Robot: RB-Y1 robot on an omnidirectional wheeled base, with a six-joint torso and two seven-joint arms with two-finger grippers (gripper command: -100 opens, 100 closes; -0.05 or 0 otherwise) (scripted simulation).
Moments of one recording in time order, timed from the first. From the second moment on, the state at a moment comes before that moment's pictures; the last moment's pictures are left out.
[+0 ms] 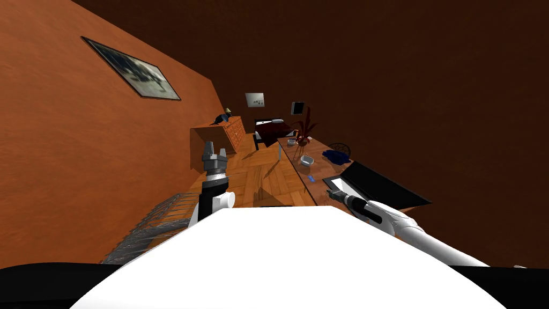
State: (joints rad) left arm 0.45 -0.03 0.06 -2.30 -0.02 -0.37 -0.03; right arm 0.23 -0.98 0.37 -1.07 0.53 -0.45 0.23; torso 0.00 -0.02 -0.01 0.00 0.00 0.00
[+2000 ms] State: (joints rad) left arm 0.45 -0.03 0.06 -2.30 -0.02 -0.37 -0.03; right arm 0.25 -1.33 0.38 -1.16 0.46 -0.50 -0.02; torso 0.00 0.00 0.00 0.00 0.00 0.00
